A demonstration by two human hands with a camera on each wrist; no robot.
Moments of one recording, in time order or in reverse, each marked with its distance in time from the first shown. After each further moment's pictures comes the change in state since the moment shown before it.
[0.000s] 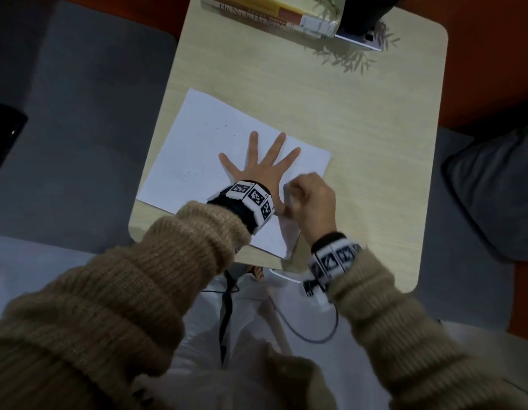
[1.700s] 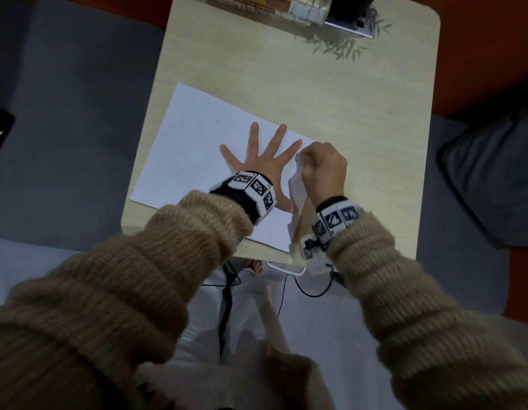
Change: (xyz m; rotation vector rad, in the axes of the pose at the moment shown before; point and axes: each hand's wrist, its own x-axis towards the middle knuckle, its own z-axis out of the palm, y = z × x) left_hand 0.005 0.011 0.001 0.031 0.001 0.039; right_hand 0.040 0.016 -0.013 0.017 0.114 0.119
